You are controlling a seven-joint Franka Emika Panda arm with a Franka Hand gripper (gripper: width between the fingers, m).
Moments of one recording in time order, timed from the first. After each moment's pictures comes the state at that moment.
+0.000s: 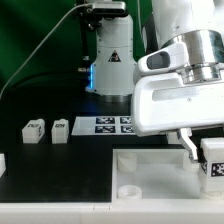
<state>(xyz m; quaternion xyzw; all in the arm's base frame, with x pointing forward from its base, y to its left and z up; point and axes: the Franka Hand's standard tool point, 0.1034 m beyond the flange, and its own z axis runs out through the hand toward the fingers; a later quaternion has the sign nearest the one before) 0.615 0.115 0.073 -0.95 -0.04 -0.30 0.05</state>
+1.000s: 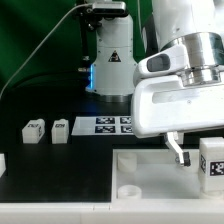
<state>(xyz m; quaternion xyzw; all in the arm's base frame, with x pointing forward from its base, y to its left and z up) 0.613 0.115 0.070 -0.96 -0.04 -0.29 0.05</state>
